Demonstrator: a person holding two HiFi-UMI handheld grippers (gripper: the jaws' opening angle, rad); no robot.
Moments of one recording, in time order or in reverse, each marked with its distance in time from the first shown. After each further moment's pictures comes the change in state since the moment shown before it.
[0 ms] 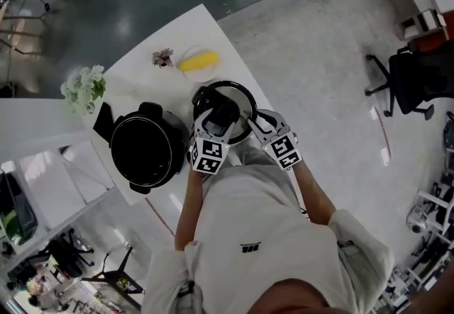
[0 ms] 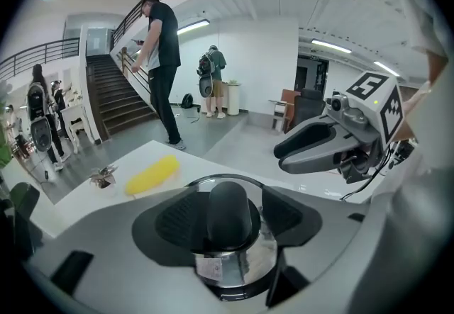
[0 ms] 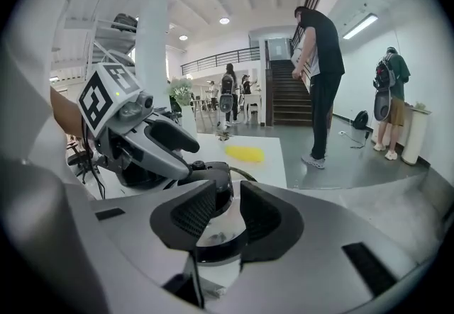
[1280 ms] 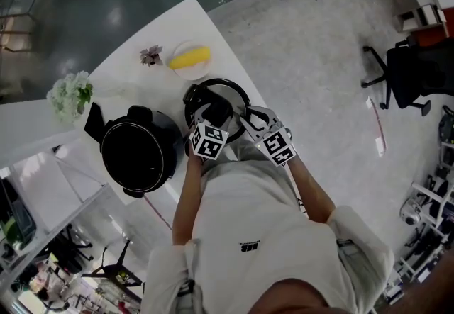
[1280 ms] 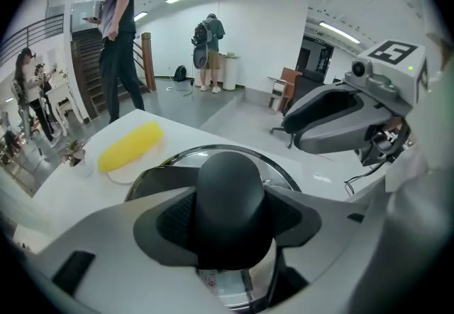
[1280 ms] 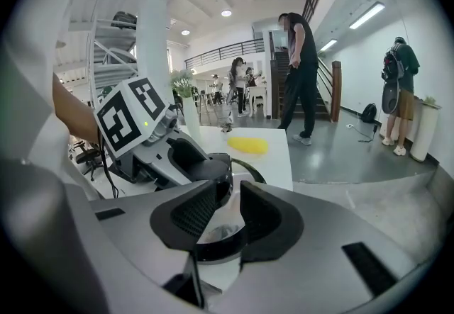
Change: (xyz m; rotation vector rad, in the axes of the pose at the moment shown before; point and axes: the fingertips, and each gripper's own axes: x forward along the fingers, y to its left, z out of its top) left arm 0.068 0.000 -0.040 -0.030 0.212 -0.071; right arm 0.021 -0.010 -0.014 0.002 0.059 0.056
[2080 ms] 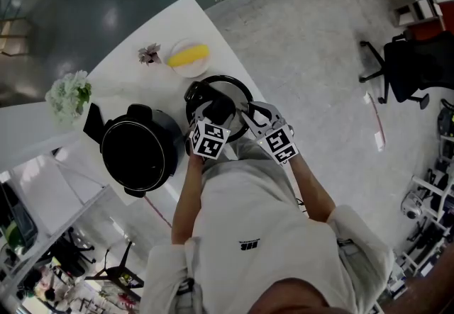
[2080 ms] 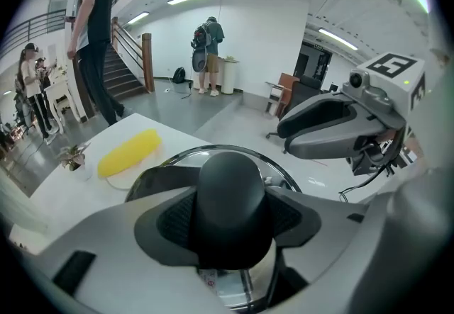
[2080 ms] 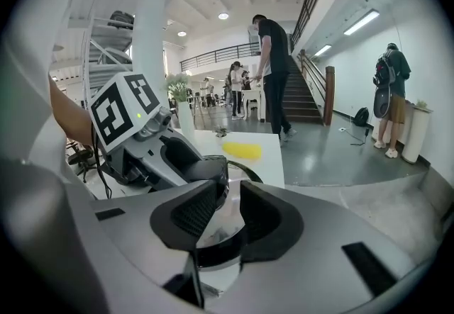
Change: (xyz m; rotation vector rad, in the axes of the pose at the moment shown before) left arm -0.016 -0.010 0.016 -0.009 -0.027 -0.037; right arm -0.011 -0.004 0.011 0.005 -0.023 -0.054
